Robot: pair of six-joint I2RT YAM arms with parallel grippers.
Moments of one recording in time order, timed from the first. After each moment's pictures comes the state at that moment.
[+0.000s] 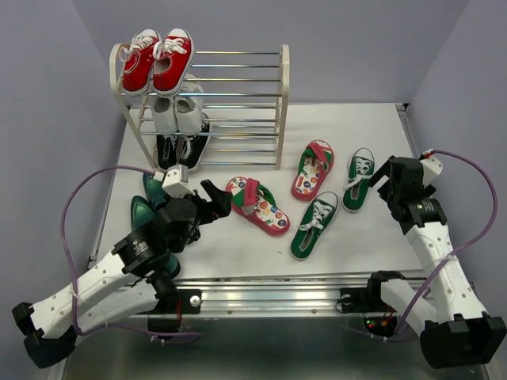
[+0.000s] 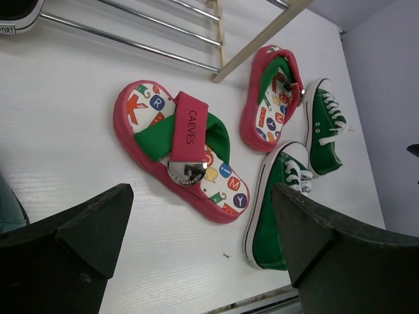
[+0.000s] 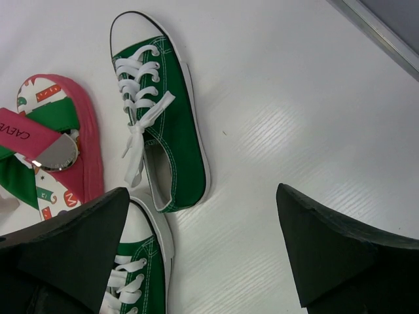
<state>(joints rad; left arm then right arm) -0.92 0.66 0.74 -0.46 -0.56 -0.82 0.06 0.89 0.87 -0.66 0.48 0.66</state>
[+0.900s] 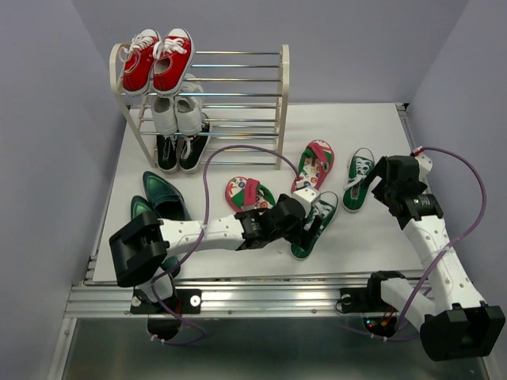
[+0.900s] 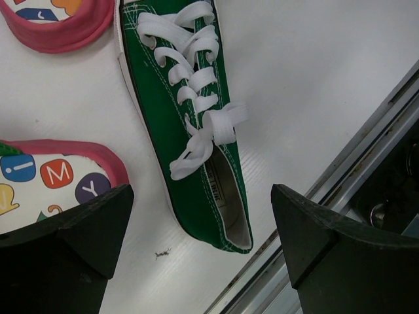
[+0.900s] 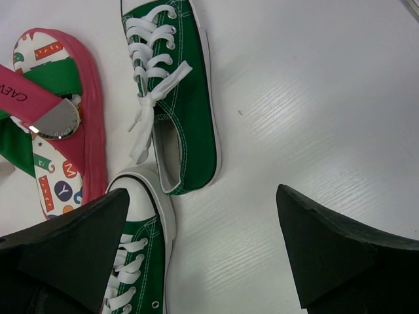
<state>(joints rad) -1.20 1.57 1.01 -0.08 -0.20 -0.43 0.06 0.94 0.87 -0.66 0.38 0.62</state>
